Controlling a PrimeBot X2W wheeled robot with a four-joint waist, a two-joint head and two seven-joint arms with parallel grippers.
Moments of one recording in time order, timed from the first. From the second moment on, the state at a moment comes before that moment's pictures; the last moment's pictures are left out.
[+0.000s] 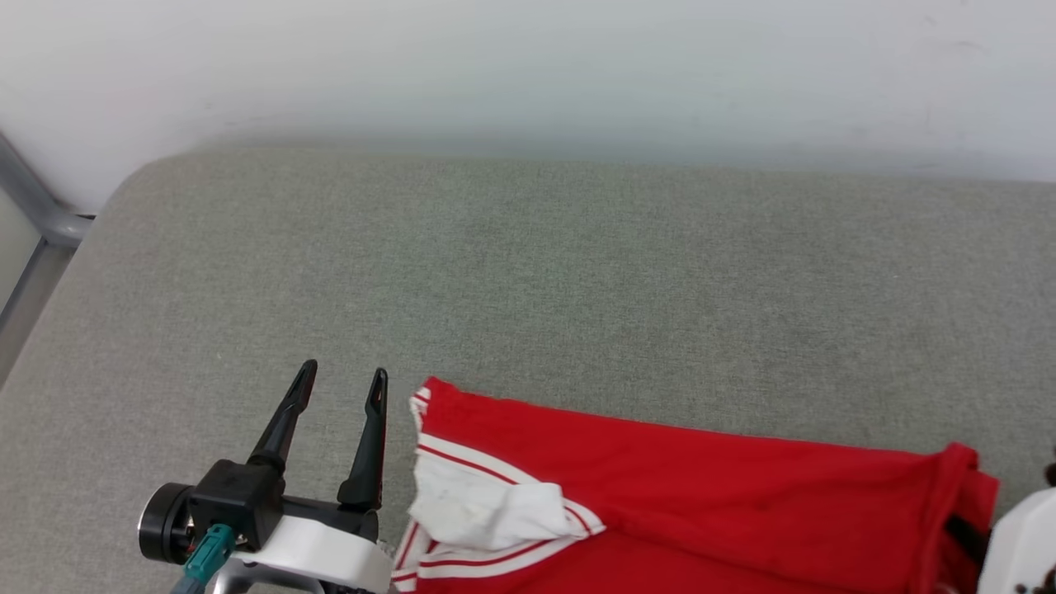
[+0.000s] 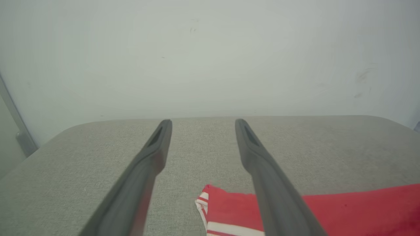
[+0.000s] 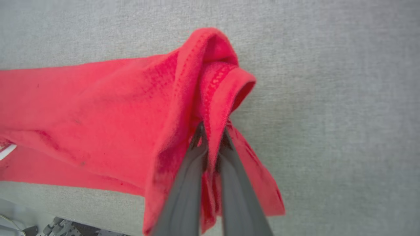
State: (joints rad) left arm -0.03 0.35 -0.35 -0.09 -0.39 0.17 -0.25; right arm 0.03 -0.21 -0.26 0.01 0.45 0.13 0.81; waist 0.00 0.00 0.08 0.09
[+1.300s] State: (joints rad) left arm -0.08 0.31 -0.37 -0.03 -0.39 0.15 -0.26; right arm -0.19 -0.05 0.09 0.19 1.29 0.13 0.85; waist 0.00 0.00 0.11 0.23
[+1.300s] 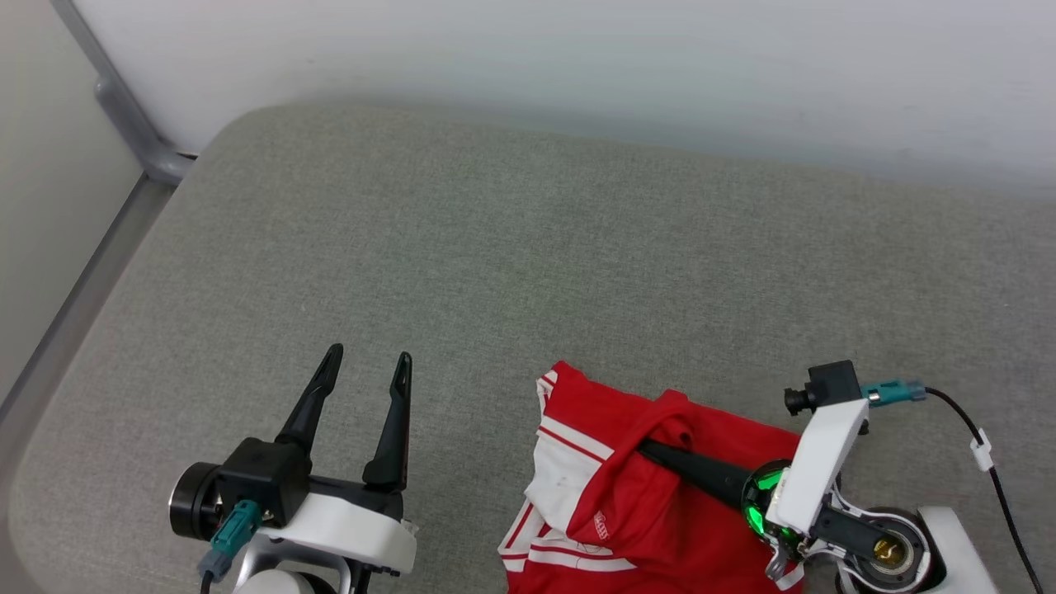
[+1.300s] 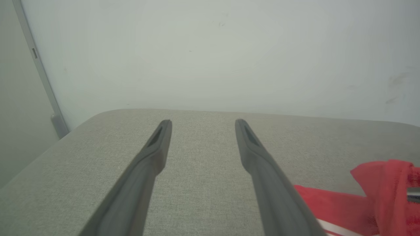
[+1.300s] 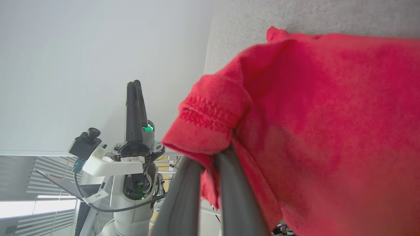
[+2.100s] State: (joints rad) left arm -0.11 0.25 -0.30 0.02 -0.34 0.11 -0.26; right arm -0.25 -0.10 0.26 0.15 1.11 0.13 0.59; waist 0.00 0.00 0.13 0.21
